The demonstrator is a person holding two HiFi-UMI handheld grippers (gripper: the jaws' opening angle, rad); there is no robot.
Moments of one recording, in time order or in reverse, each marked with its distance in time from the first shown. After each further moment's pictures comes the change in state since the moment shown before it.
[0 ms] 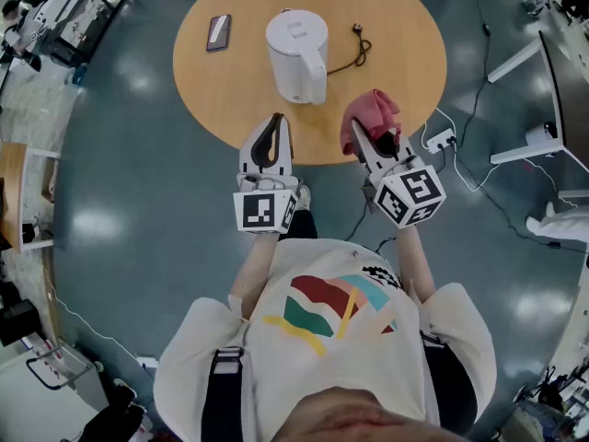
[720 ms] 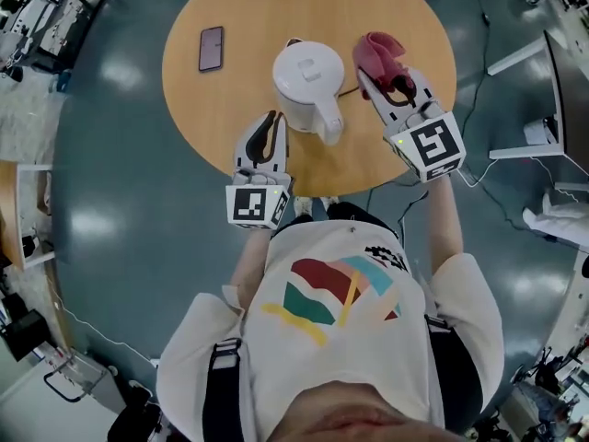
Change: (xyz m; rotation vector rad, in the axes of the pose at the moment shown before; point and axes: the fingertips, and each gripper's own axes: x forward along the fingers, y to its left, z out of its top) left arm 0.117 0.093 -0.029 -0.057 0.126 -0.091; right arm 0.171 -0.077 0.105 -0.536 0.072 0.074
